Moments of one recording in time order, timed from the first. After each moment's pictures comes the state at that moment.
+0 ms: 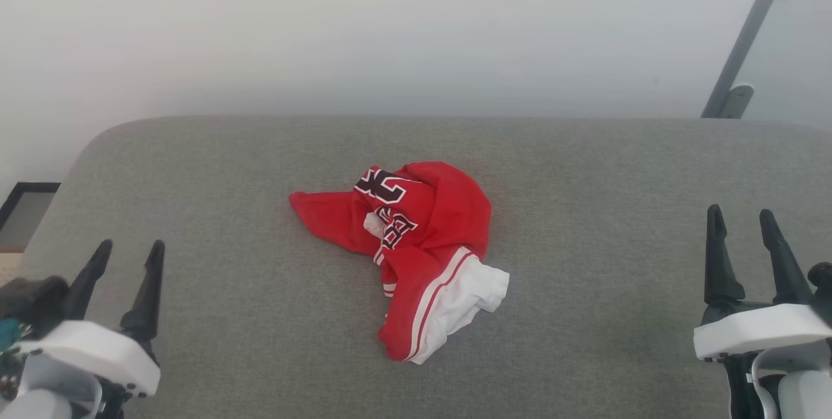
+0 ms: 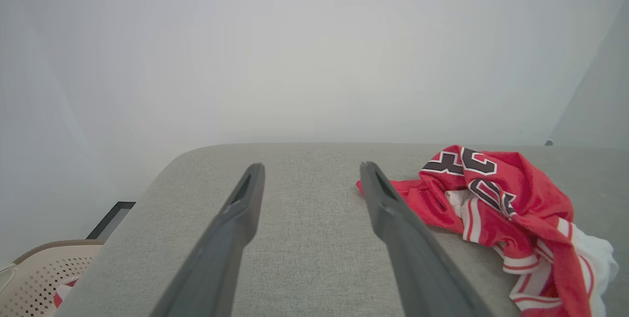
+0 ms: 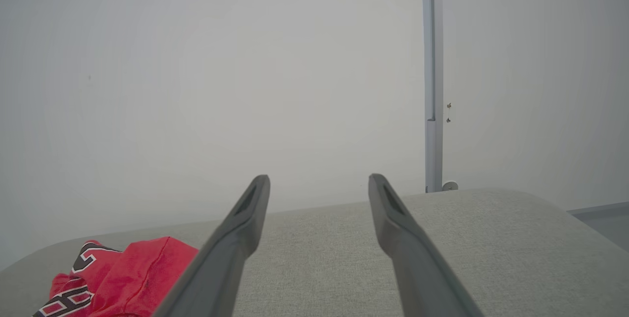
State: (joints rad) left arm -0.13 0.66 -0.30 0.19 -0.76 0.08 -0.23; right arm -0.11 -0.10 -0.16 0.18 0.29 0.13 -0.24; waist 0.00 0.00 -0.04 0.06
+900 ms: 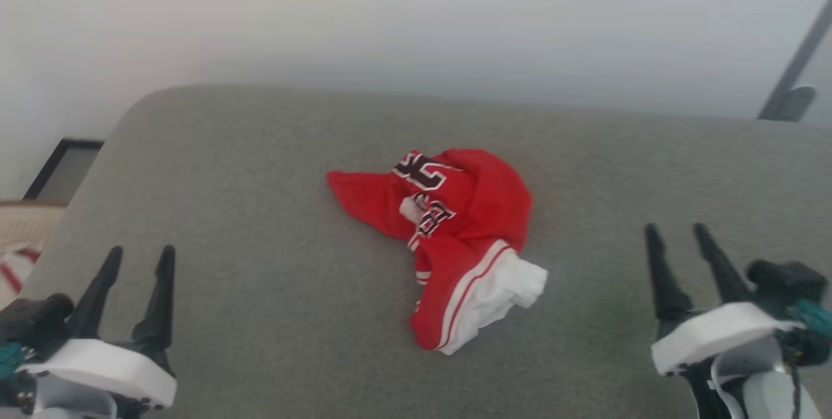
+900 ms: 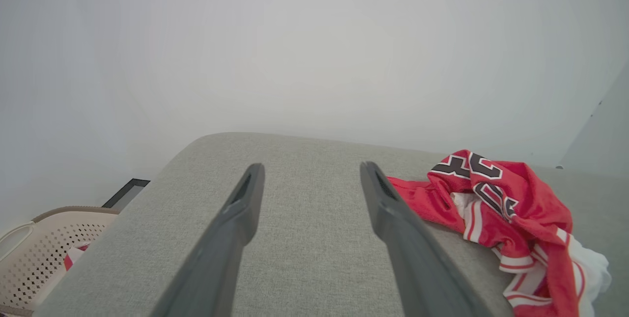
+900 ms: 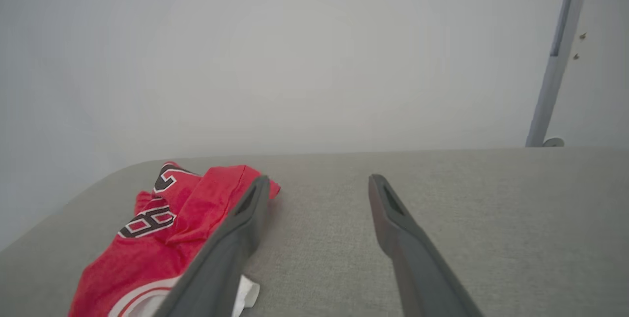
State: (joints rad) left arm -0.04 0.62 -0.23 0.08 -0.76 0.11 -0.26; right arm -0.09 -0.11 -0.04 0.17 0.34 0.13 -0.14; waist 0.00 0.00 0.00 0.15
